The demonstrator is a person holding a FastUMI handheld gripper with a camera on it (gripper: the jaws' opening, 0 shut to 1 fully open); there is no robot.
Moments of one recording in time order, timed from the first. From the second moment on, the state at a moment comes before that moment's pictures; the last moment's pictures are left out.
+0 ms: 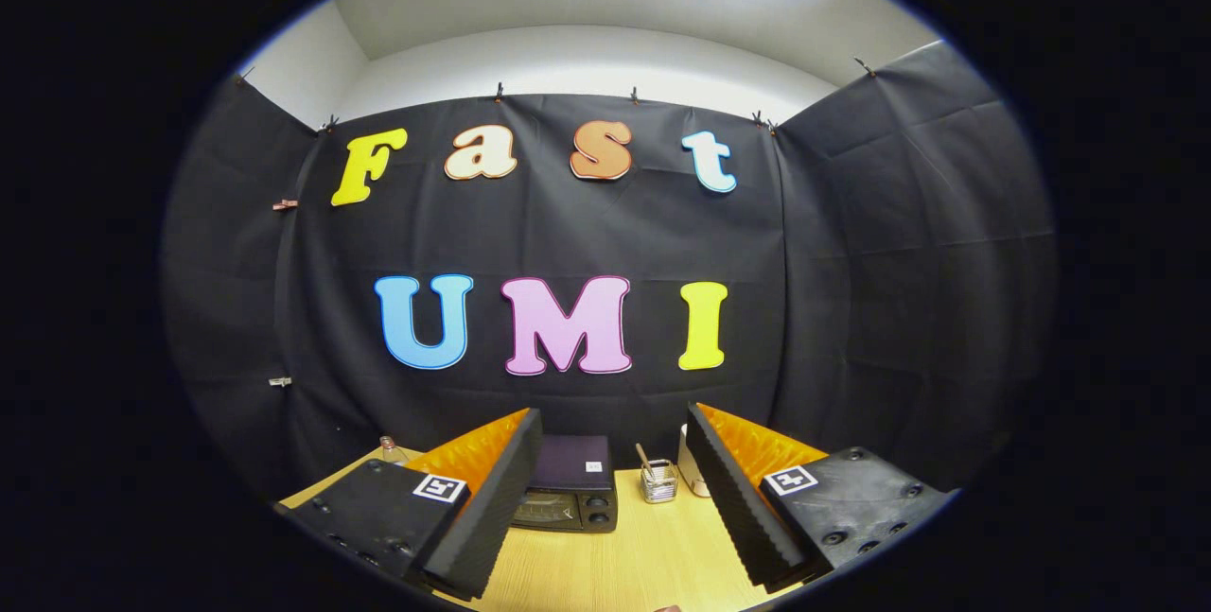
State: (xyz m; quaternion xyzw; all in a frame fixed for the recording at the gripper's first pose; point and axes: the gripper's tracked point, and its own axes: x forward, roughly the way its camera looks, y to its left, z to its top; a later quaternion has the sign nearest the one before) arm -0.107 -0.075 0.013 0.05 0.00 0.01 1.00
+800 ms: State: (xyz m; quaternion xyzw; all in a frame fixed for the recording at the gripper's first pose) arm -0.101 -0.068 0.006 0.04 0.00 0.01 1.00
